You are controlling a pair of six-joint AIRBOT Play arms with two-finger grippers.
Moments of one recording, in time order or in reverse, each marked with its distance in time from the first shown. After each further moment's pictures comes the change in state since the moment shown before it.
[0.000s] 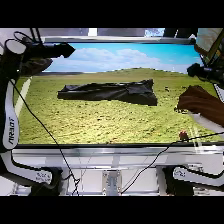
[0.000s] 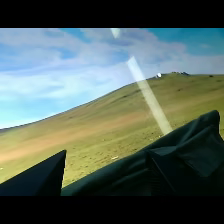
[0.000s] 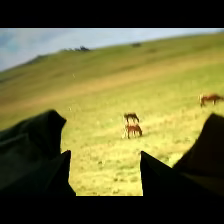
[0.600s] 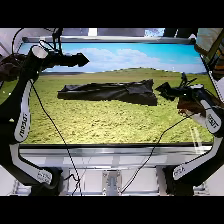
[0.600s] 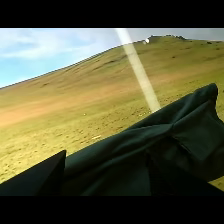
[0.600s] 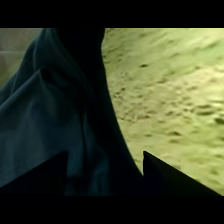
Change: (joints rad) left arm -0.075 -0.107 0.013 0.029 -0.012 -0.072; right arm 0.127 -0.450 -0.011 0.466 0.087 -0.084
